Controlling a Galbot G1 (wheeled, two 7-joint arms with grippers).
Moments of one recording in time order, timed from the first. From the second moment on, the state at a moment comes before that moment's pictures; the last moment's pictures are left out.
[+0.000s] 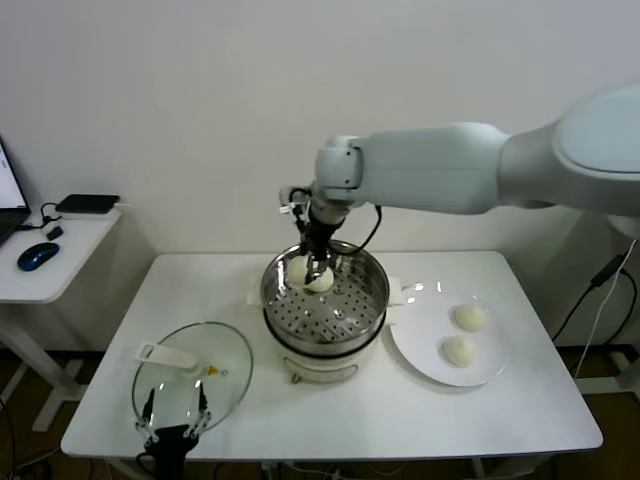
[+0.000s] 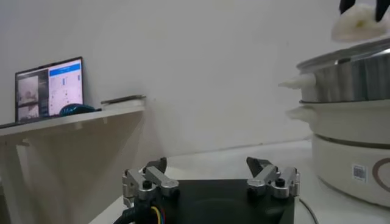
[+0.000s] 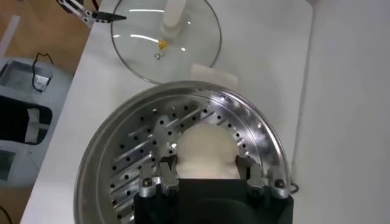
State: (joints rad) left arm 1.68 -1.58 -0.63 -1.75 0.13 -0.41 -0.19; right arm 0.87 1.46 -1.77 1.16 1.06 -0.37 -0.82
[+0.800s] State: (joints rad) left arm 1.67 -1.59 -0.64 -1.75 0.13 -0.42 -0.18; right arm 0.73 1.52 -1.76 1.08 1.01 -0.36 -0.79
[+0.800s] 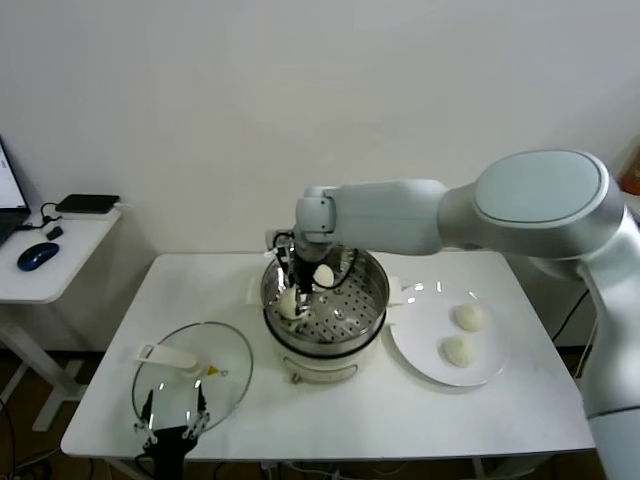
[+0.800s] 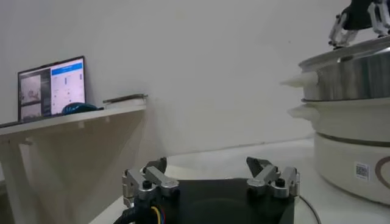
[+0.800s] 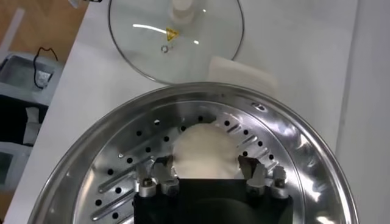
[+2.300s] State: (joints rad) left arm 1.67 -1.60 -0.65 -1.70 0.16 -0.42 -0.19; right arm 0.72 0.79 -1.87 1.28 0.50 -0.18 -0.94
